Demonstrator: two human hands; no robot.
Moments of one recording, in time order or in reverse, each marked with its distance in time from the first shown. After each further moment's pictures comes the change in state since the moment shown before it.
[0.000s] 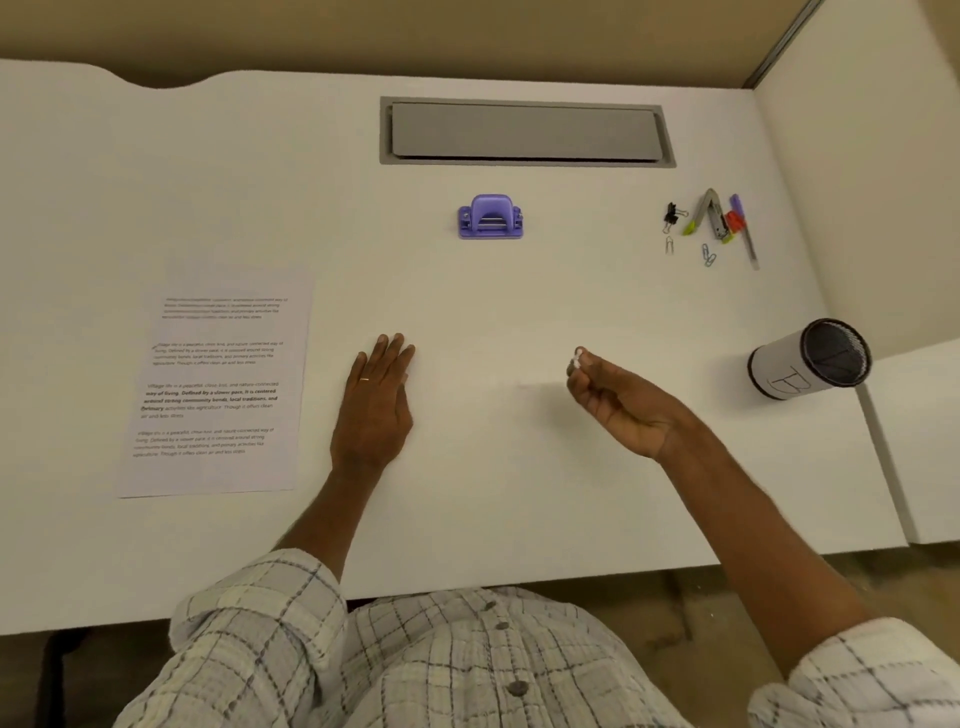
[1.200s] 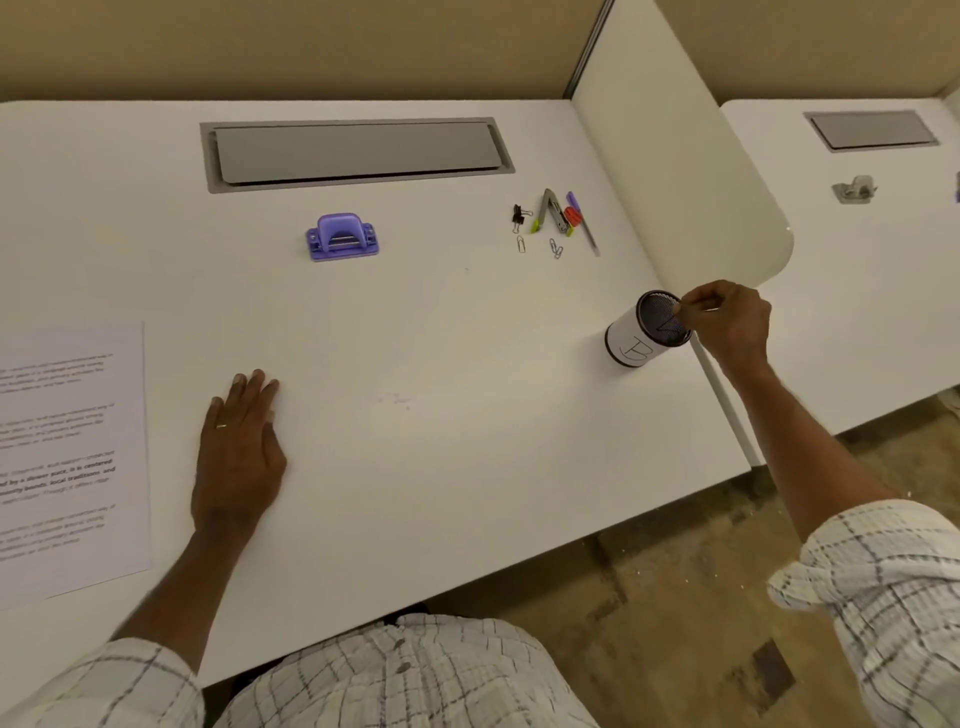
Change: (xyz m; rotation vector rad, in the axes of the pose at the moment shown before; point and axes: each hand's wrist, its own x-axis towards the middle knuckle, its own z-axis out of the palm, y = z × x) left_hand 0.000 0.007 -0.003 0.010 -0.014 -0.021; right_hand -0.095 -0.177 -0.154 -1.252 1.064 -0.700
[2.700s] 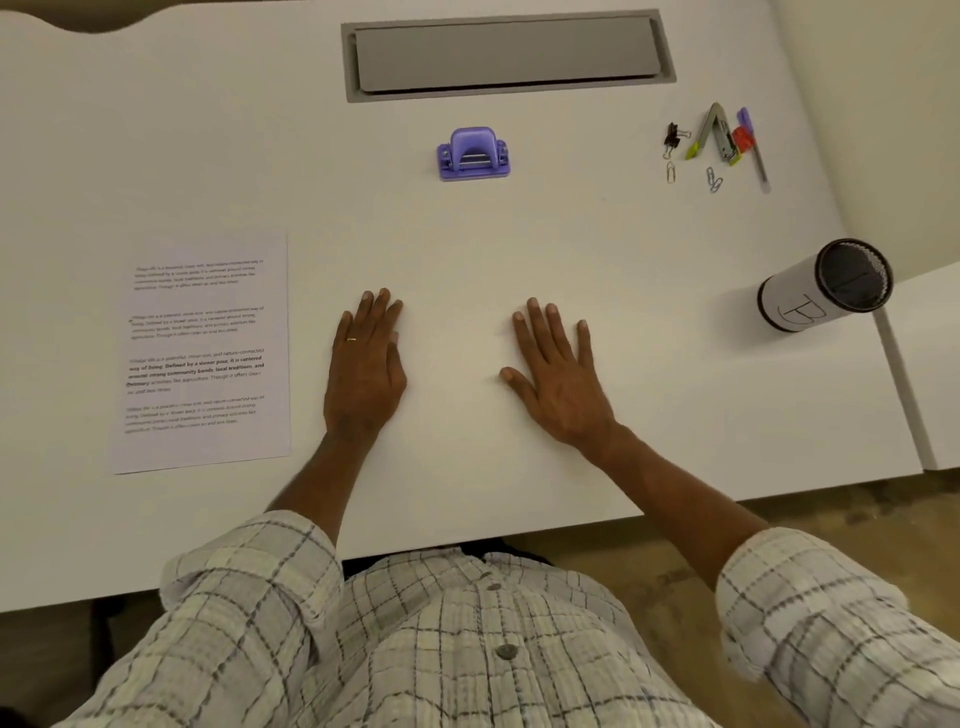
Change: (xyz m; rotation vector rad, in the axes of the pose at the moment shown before) left_hand 0.000 -0.001 0.002 0.016 0.081 0.027; right_hand -0.226 -0.071 0.234 -0.427 -0.497 -0.859
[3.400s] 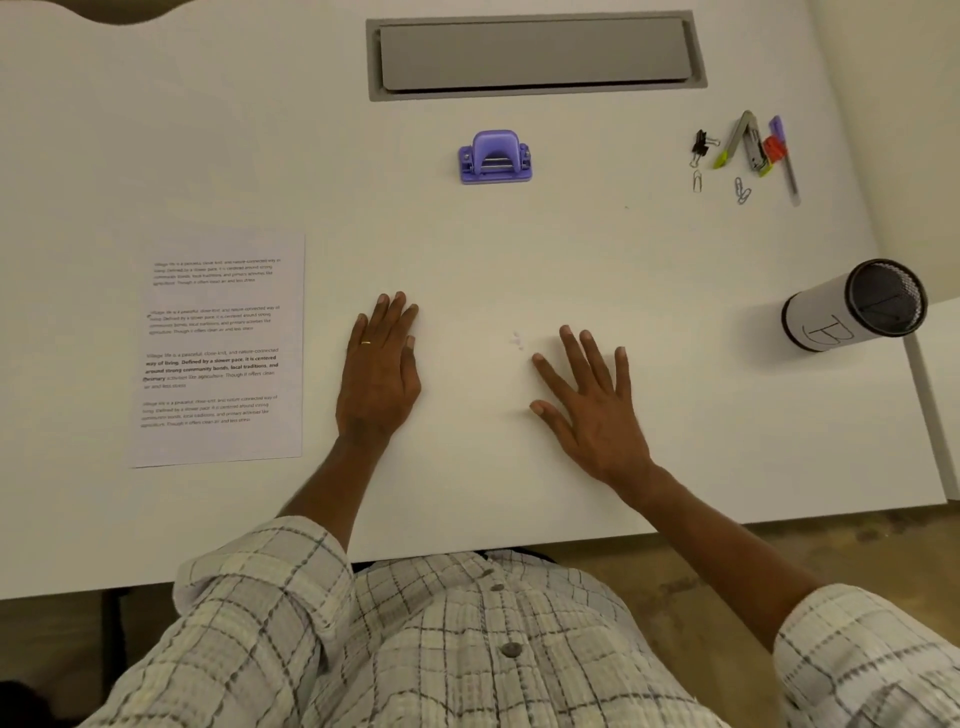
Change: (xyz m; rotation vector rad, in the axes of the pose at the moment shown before) left_hand 0.002 0.002 -0.002 -0.017 -0.043 -0.038; right_hand -0.030 0.020 0.004 -0.061 0.088 -0.081
